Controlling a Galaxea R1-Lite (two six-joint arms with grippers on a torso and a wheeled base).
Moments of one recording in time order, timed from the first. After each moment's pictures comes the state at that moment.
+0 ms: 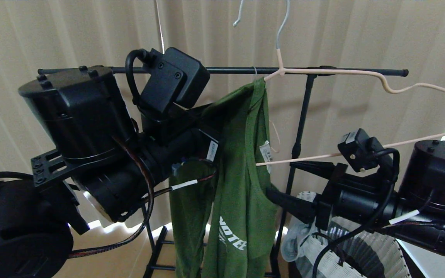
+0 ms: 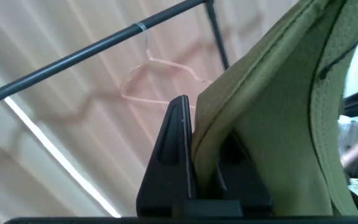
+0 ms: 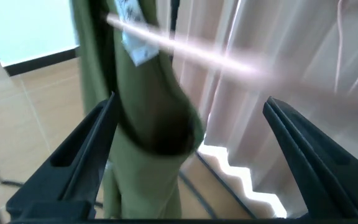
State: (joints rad) left arm -0.78 1.65 -0.90 -0.84 0.19 0.37; right arm 0.58 1.59 -0.52 -0.89 0.26 0.00
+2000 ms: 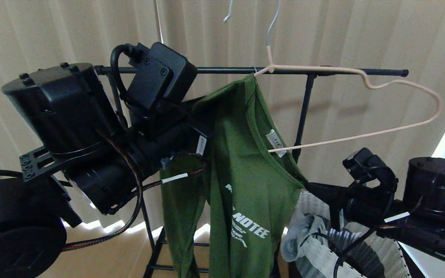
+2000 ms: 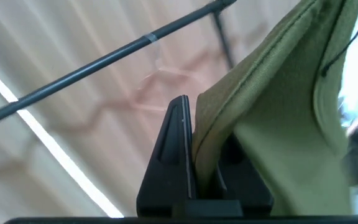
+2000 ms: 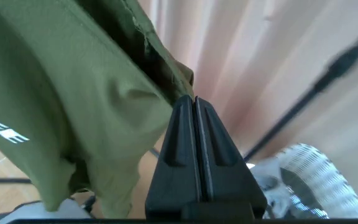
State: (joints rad) left arm -0.73 1.63 -0.88 -0.89 0.15 0.43; right arm 0.39 1.62 -0.41 -0.89 0.14 -0.10
